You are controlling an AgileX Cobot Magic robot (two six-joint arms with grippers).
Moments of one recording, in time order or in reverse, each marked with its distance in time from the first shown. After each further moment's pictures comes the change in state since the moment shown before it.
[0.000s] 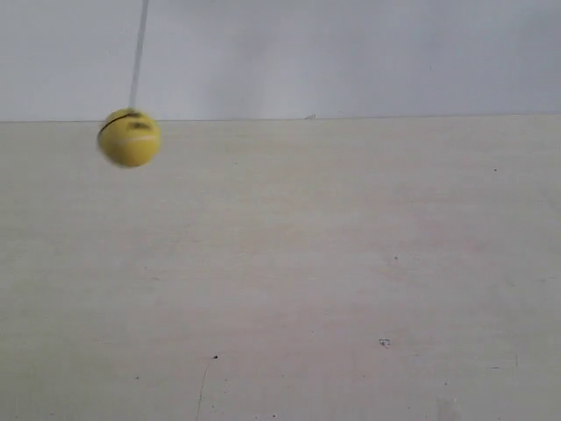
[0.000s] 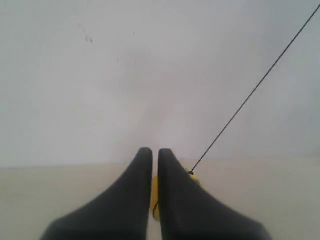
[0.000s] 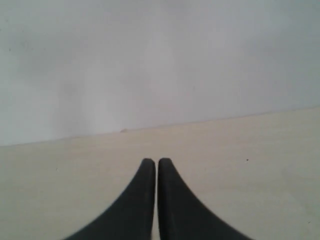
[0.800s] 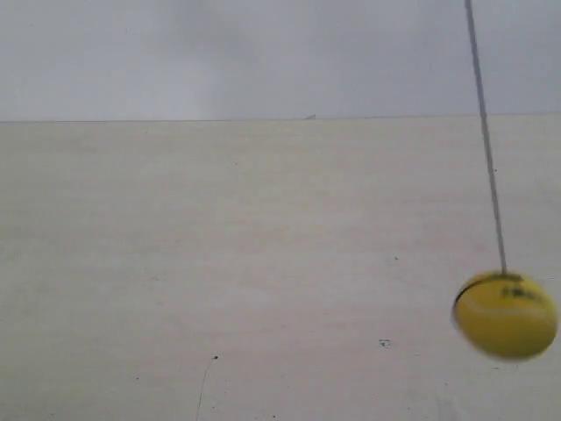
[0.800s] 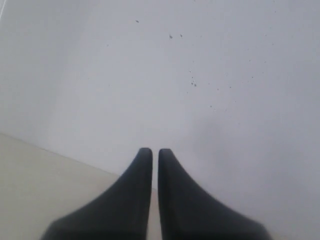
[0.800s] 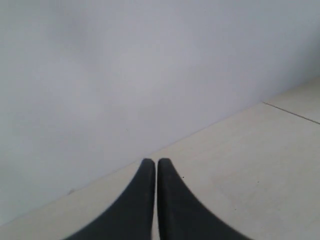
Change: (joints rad) left arm 0.000 -0.825 0.267 -0.851 0.517 0.547; right arm 0.000 -0.485 0.118 0.766 0.355 -0.490
